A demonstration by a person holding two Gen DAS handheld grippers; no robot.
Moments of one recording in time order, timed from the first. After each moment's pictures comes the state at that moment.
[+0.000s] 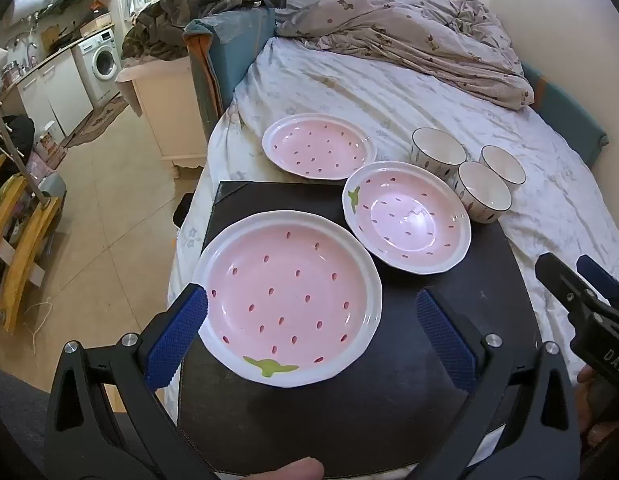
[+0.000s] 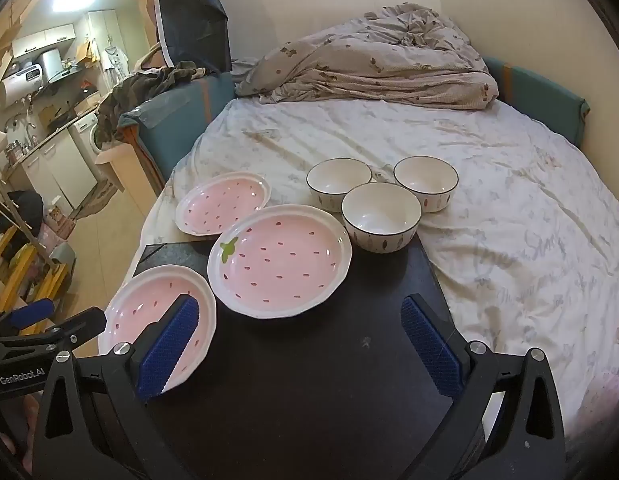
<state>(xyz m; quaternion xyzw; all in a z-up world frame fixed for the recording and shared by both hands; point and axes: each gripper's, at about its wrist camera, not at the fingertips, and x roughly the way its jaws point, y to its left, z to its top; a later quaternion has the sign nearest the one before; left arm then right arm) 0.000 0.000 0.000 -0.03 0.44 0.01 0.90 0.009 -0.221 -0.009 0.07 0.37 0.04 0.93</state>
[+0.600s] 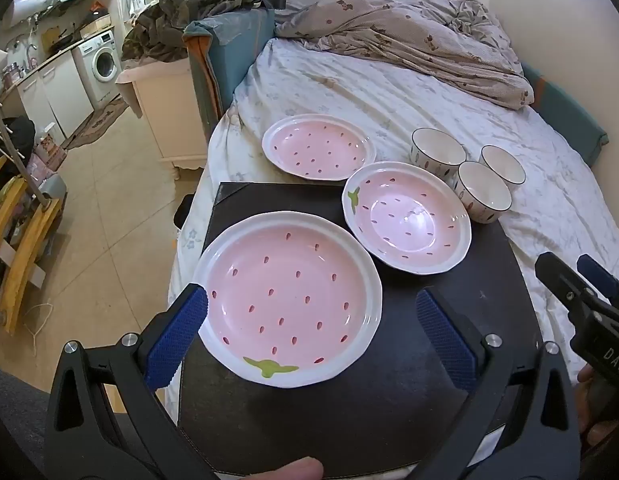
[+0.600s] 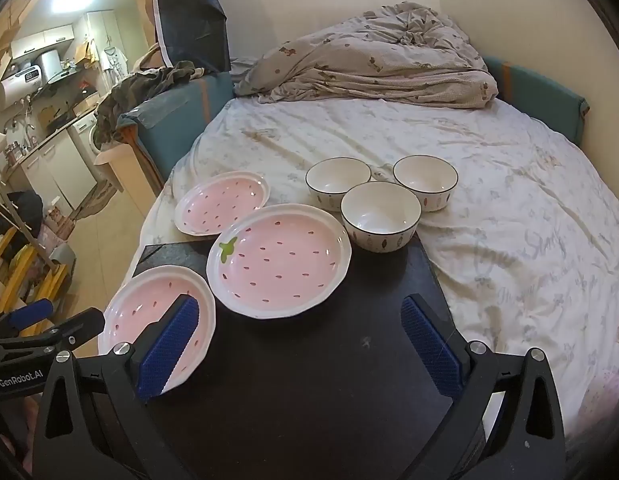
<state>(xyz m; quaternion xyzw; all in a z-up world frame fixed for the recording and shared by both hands) 0.003 0.003 0.002 -0.02 0.44 0.01 0.90 0.009 -0.221 -0.009 0.07 0.37 0.04 0.93</state>
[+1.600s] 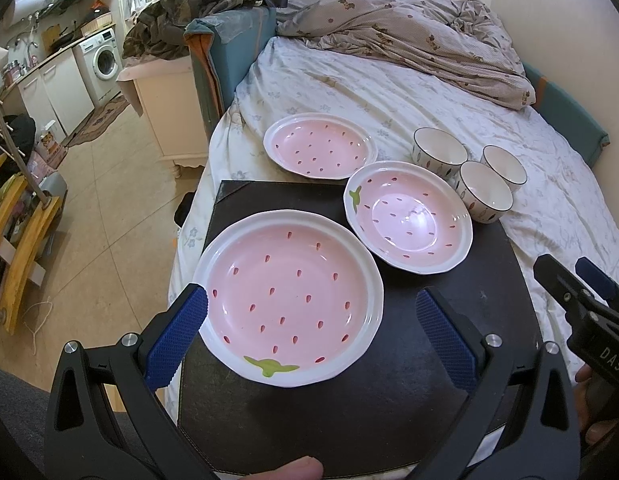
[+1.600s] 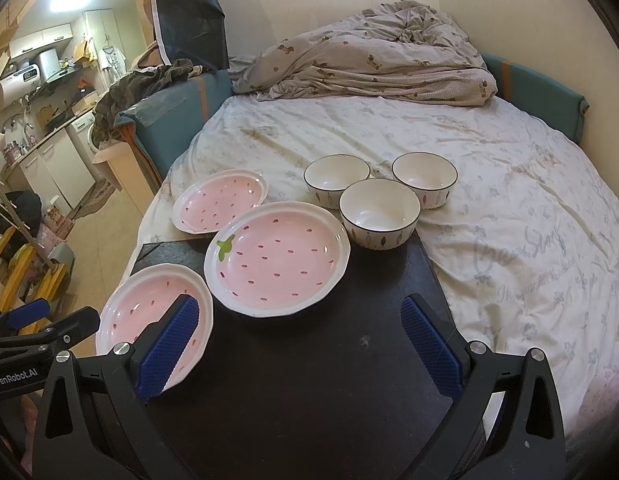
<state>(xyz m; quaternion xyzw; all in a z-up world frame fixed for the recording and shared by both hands) 0.002 0.000 0.004 -0.03 0.44 0.01 0.90 0.012 -0.225 -0.014 0.07 0.37 0.04 0.92</state>
